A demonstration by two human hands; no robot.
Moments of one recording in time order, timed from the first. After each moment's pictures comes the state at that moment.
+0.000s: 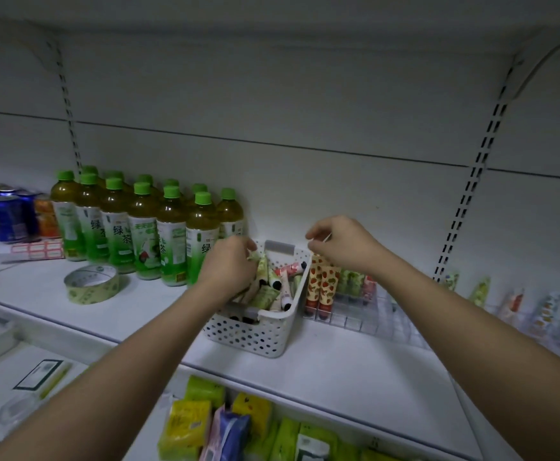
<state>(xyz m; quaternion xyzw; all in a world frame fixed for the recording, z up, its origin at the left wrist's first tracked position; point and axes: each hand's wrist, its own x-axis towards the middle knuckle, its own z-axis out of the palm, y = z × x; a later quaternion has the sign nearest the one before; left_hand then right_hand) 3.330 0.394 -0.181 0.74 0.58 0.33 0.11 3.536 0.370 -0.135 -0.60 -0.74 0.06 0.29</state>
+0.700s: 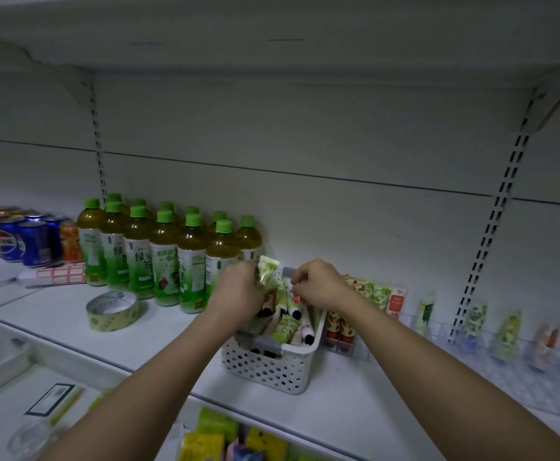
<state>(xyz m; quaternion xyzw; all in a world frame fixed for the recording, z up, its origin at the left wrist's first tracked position) 3.308 0.410 -0.181 0.75 0.56 0.33 0.05 3.478 0.408 -0.164 -0.64 -0.70 0.13 0.27</state>
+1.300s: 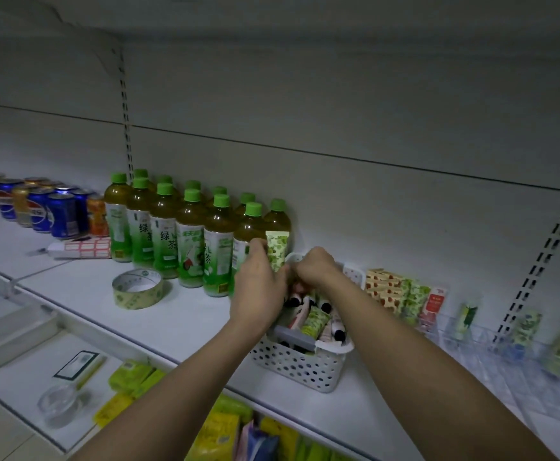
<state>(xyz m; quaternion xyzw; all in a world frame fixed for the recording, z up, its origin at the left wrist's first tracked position) 3.304 0.419 -0.213 0.64 0.54 0.54 0.11 3.422 0.475 -0.184 -0.71 -0.58 0.25 0.30</state>
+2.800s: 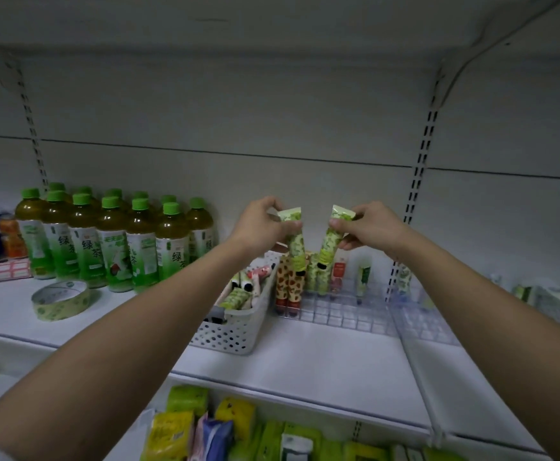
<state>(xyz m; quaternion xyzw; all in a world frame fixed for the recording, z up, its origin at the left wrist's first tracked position) 3.405 0.366 -0.114 0.71 0.36 0.44 0.42 3.618 0.322 -0.100 -0.63 -0.59 0.24 0.44</state>
